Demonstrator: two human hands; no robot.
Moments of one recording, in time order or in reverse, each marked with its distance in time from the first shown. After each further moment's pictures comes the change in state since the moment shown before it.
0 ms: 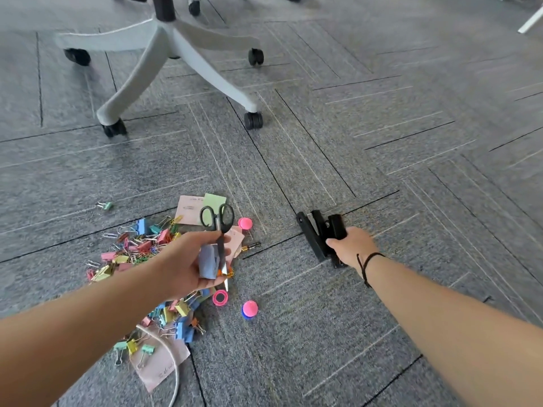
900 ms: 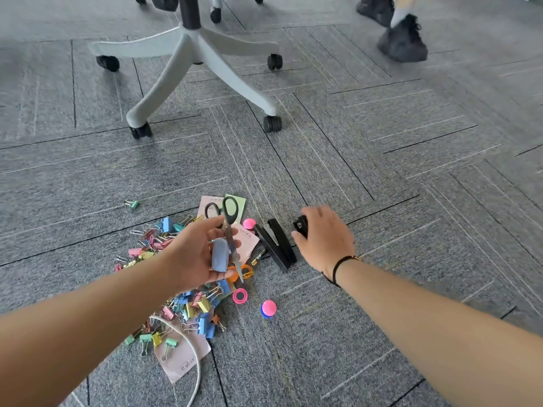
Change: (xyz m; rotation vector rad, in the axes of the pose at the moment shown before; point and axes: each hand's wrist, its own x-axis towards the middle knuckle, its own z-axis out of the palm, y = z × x) left_hand -0.003 0.010 -0.024 -0.051 -0.082 0.033; right_hand -0.052 -0.081 0.043 -0.443 0.253 -0.600
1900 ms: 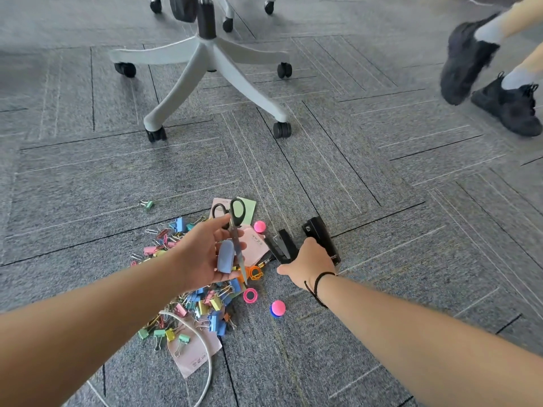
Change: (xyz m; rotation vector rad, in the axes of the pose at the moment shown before) left_hand -0.014 0.003 -0.009 0.003 0.003 0.004; right_hand -0.021 -0.042 0.030 0.300 -0.333 0.391
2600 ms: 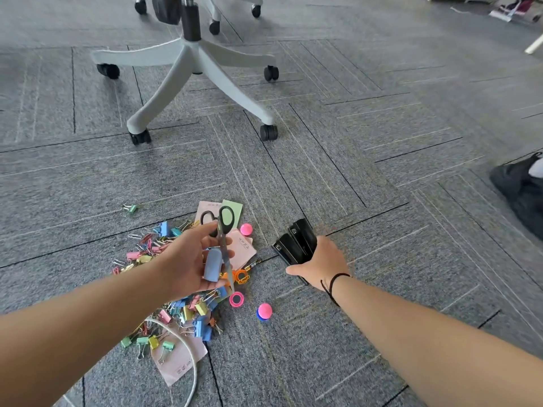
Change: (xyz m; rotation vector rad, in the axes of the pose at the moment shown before) left_hand 0.004 -0.007 0.001 0.020 -0.008 -0.025; right_hand 0.024 0.055 -0.020 -0.082 0.121 -0.010
